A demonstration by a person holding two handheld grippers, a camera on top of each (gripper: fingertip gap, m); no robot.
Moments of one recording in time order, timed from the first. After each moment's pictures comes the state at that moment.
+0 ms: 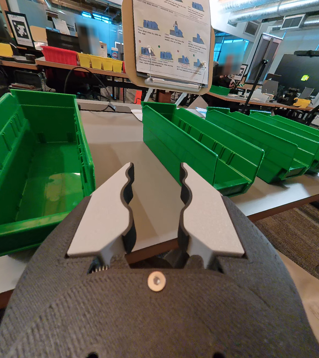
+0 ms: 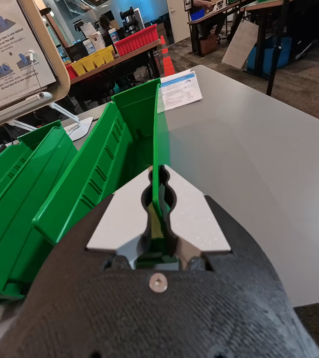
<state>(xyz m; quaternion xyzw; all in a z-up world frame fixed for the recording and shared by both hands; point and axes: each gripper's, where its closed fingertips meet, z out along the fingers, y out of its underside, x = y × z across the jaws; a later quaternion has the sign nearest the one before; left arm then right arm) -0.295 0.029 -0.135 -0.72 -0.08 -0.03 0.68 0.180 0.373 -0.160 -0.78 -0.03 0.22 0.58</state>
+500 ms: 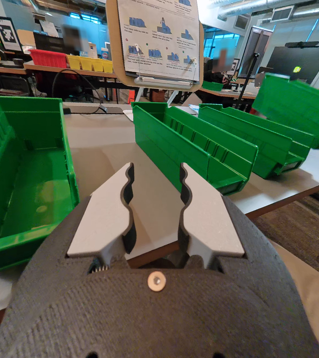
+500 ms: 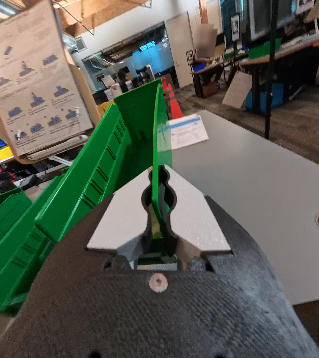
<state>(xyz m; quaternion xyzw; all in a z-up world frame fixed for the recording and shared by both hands) -0.282 0.040 -0.135 -0.73 -0.05 -0.03 0.68 0.181 0.344 -0.092 -0.72 -0.02 0.25 0.65</state>
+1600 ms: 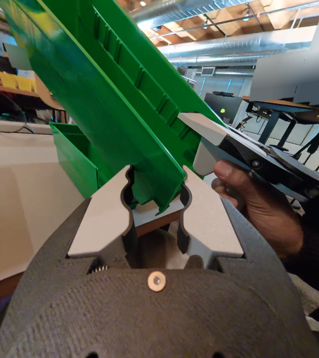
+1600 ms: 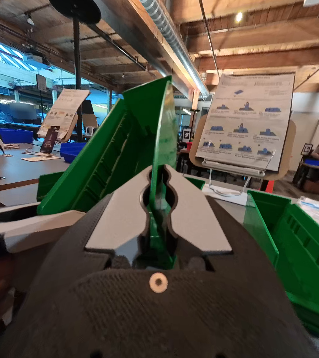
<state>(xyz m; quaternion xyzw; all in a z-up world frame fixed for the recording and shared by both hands) -0.155 0.007 -0.090 -0.66 -0.01 -0.16 0.73 -0.132 0.057 -0.036 -0.52 -0.31 0.32 0.73</state>
